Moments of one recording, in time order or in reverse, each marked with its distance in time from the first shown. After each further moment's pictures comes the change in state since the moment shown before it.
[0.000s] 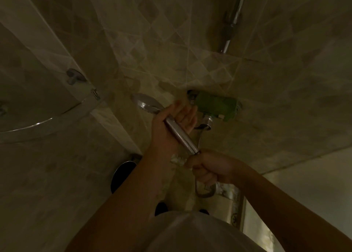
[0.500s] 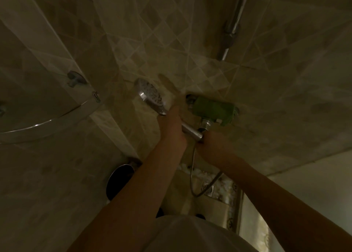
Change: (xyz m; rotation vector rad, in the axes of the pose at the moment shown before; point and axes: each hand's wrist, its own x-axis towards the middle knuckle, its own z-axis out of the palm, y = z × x) left_hand 0.012 -0.005 0.037 0.265 0.553 0.204; right_hand 0.028 -0.013 -0.028 -0.885 0.899 -0.264
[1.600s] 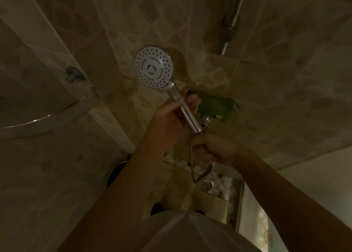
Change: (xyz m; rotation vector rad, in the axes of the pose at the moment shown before) left_hand -0.011 0.022 -0.025 -0.130 -0.727 -0.103; right_hand -0.023 -0.018 -0.033 1.014 -0.715 0.120
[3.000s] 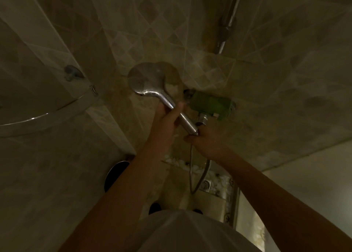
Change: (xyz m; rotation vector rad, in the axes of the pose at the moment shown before) left_hand -0.001 -0.020 -0.020 0.400 0.207 0.228; right_hand 0.022 0.018 0.006 -0.577 0.606 -0.232
